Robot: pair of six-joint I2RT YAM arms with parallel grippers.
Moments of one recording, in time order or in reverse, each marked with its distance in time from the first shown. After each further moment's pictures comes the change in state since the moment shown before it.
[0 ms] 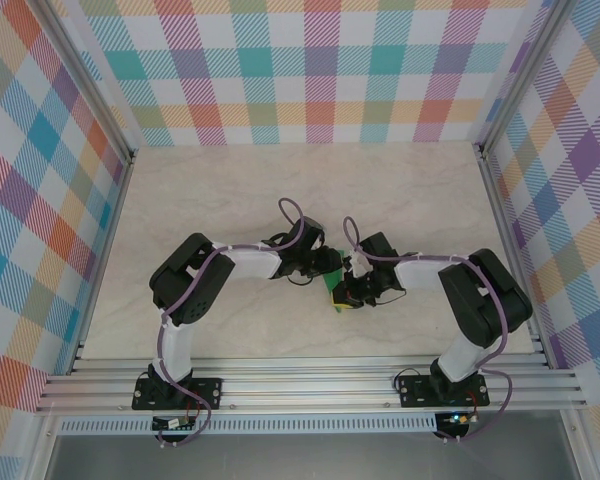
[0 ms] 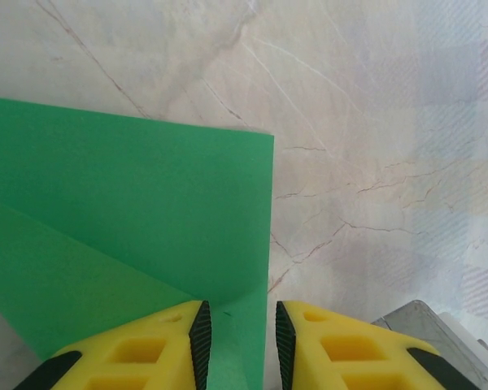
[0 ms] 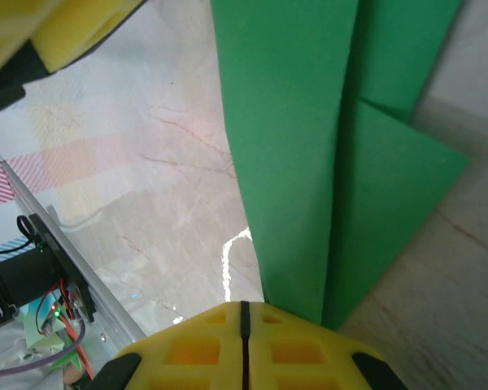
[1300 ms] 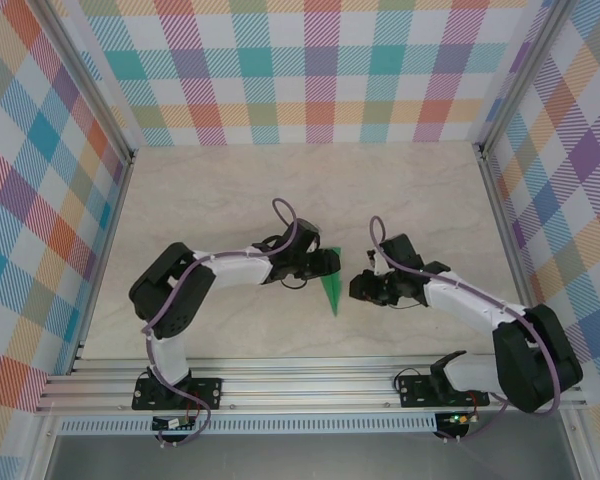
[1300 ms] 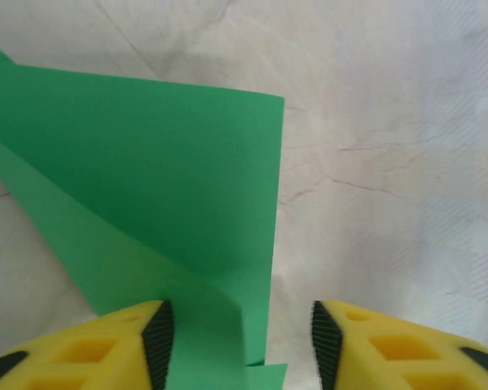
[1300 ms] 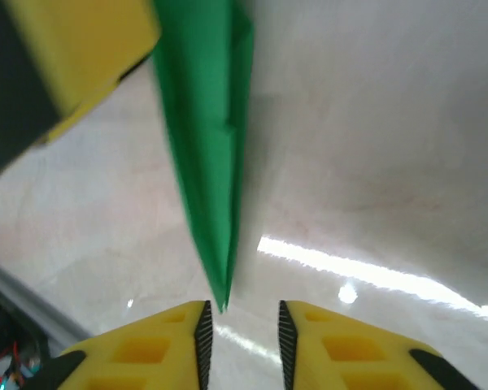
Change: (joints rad) left arm -0.026 -0.183 -0.090 -0.073 -0.069 0.023; right arm -0.040 -0.410 -0.068 -0.195 0.322 0.047
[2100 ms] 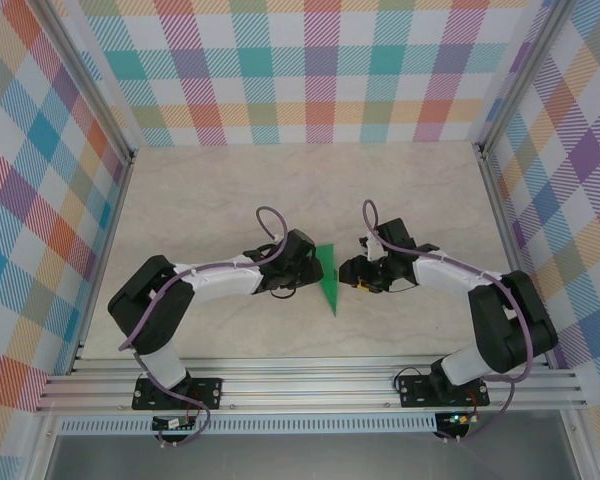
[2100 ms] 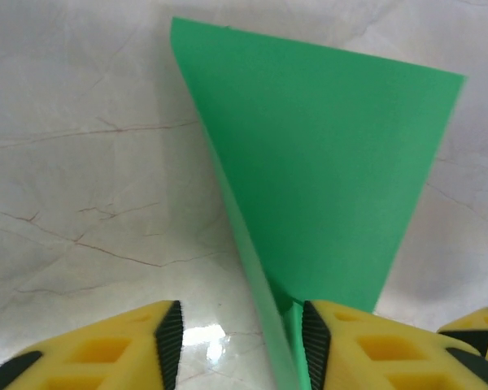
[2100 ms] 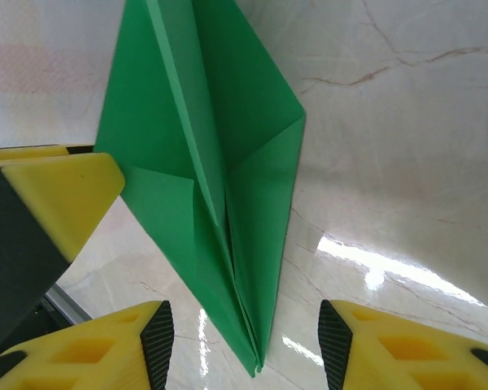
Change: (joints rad) left arm -0.046 -0.103 -0.074 -0.167 -0.232 -0.120; right arm -0.046 0.238 0.118 0.066 -0.172 -0.064
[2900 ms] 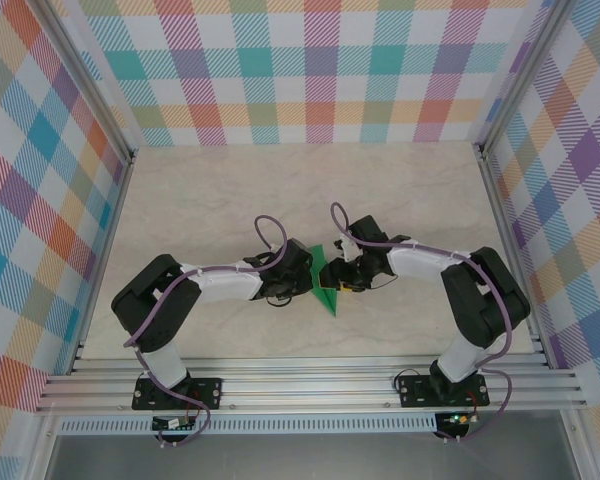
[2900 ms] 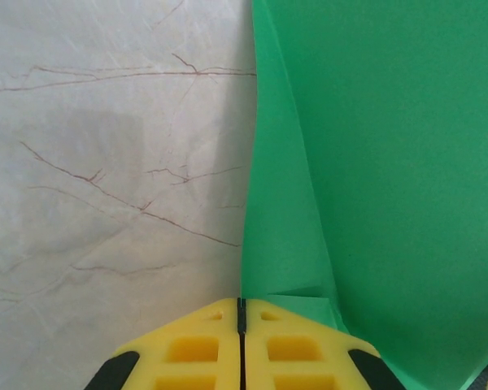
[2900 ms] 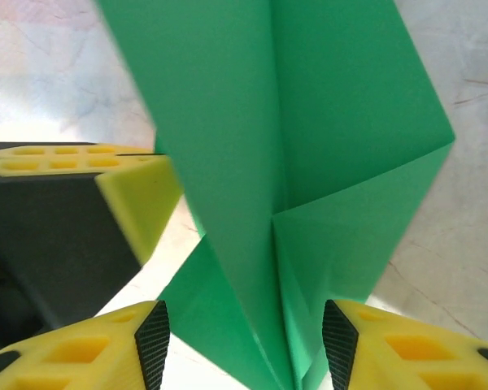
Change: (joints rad) left arm 0.000 0.014 -0.076 0.042 0.000 -0.010; right arm 0.121 0.179 0.145 -0.038 0.034 -0.061
